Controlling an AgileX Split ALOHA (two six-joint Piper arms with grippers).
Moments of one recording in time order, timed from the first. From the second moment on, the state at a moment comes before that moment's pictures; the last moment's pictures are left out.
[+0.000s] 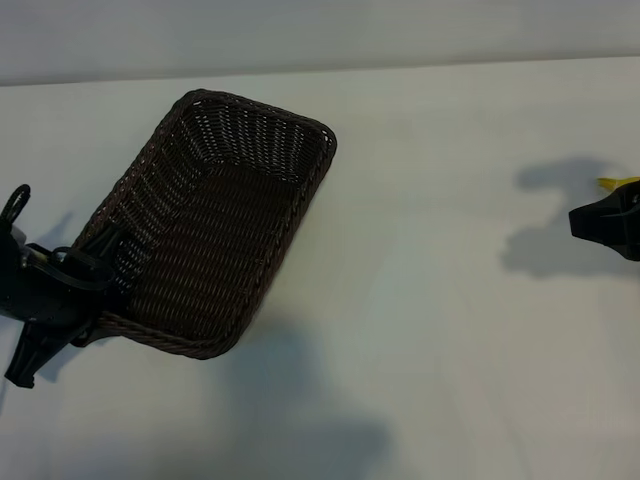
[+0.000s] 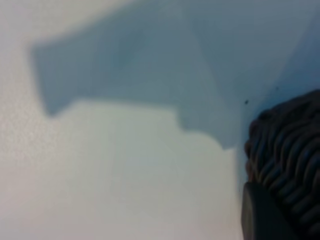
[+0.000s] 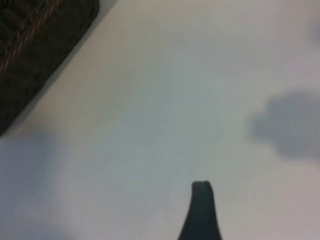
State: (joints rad) left arm -0.09 1.53 -0.58 -0.32 0.37 -0.85; right arm -0.03 1.15 -0.70 0.71 0.74 -0.69
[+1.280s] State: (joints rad) left arm -0.09 1.93 -1.56 -0.36 1.18 0.08; right arm -0.03 1.15 -0.70 0.71 0.74 -0.69
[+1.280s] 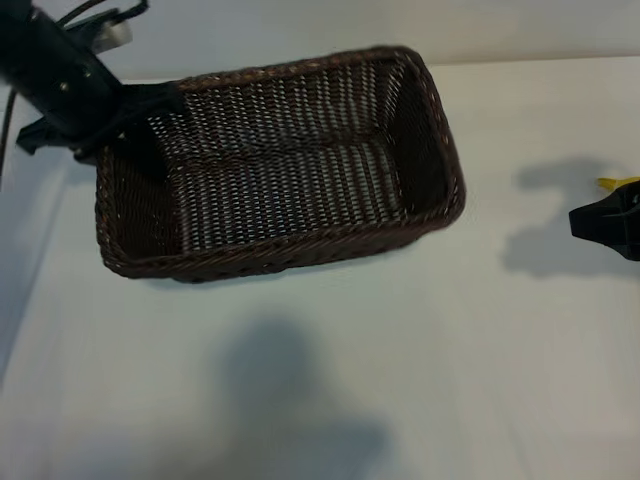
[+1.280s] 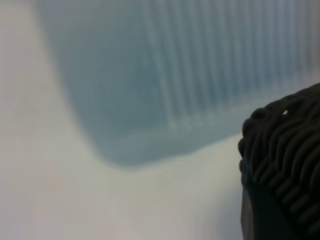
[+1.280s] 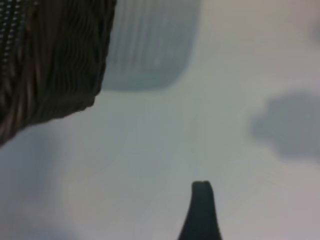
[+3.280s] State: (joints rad) left arm -0.27 2.19 -1.62 -0.33 1.04 0.07; right arm -0.03 1.15 -0.70 0.71 0.74 -0.69
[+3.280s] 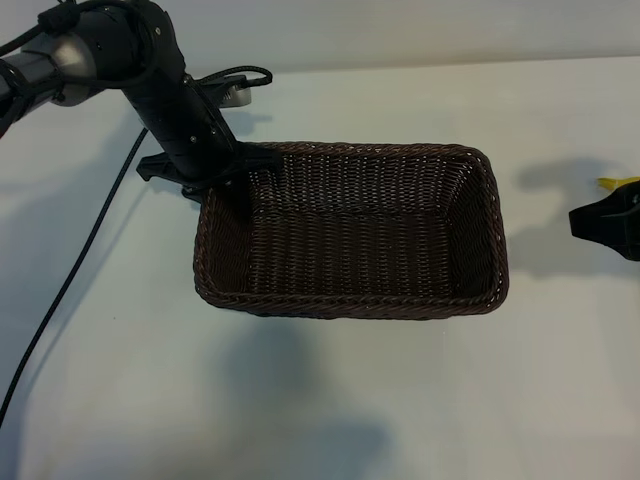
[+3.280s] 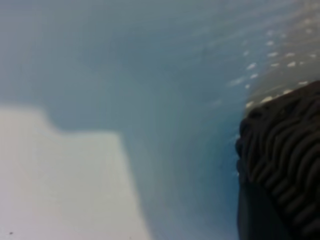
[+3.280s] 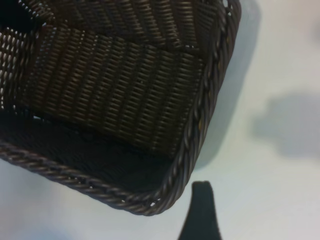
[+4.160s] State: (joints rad) left arm -0.26 2.16 -1.74 -0.31 1.18 0.06; right arm -0.03 1.15 -0.70 0.71 0.74 -0.69
